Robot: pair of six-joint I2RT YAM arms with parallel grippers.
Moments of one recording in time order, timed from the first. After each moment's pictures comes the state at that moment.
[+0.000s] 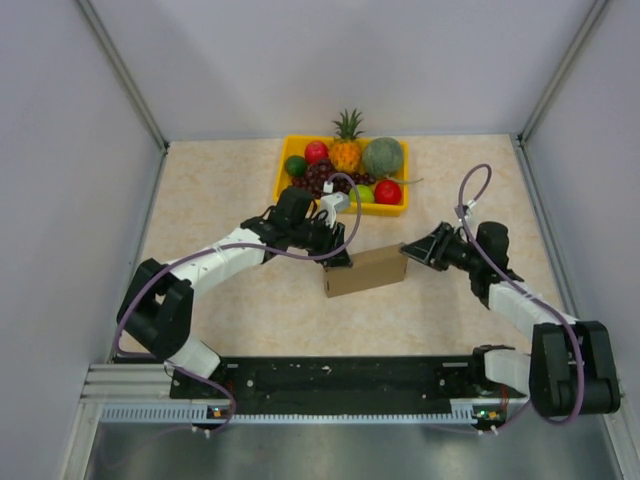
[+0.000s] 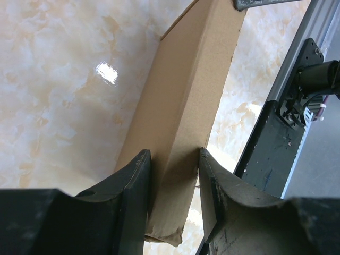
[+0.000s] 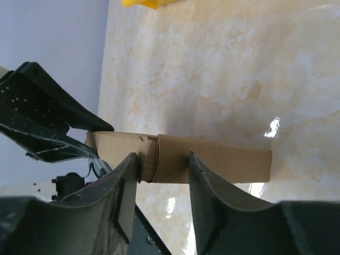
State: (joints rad) left arm -0.63 1.56 1.05 -0.23 0.61 -0.16; right arm 0.06 1.16 0.41 0.31 -0.75 0.77
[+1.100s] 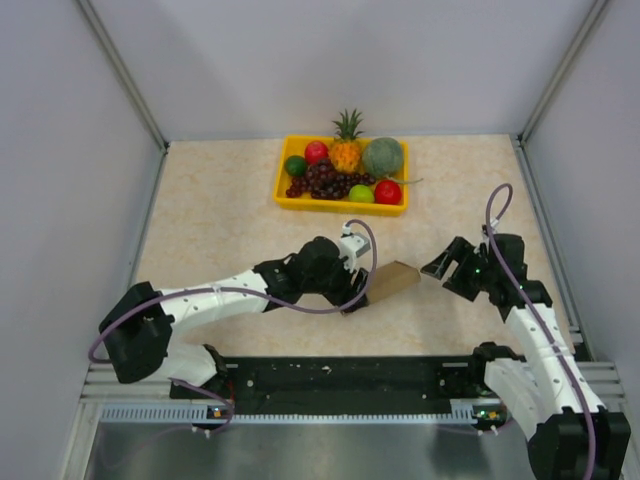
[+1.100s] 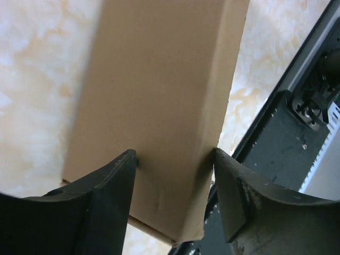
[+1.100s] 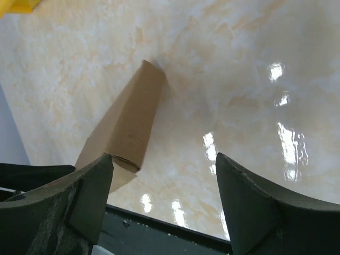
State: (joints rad) left arm -0.96 1.39 0.86 -0.10 0.18 -0.32; right arm 0.03 0.79 0.54 -0.53 -0.37 0.65
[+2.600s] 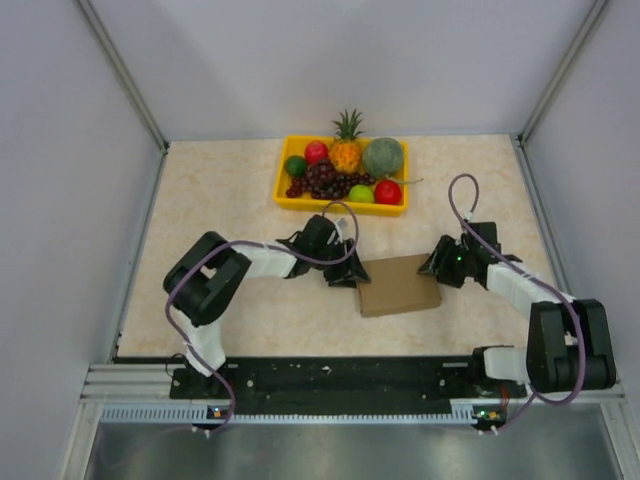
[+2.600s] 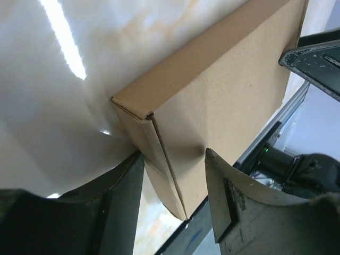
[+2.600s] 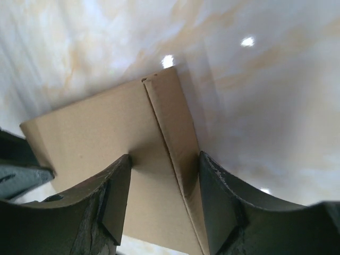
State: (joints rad) left arm -0.70 1.78 0.84 0.15 0.48 -0.92; right arm 0.10 1.32 0.56 -0.25 -0.39 0.53
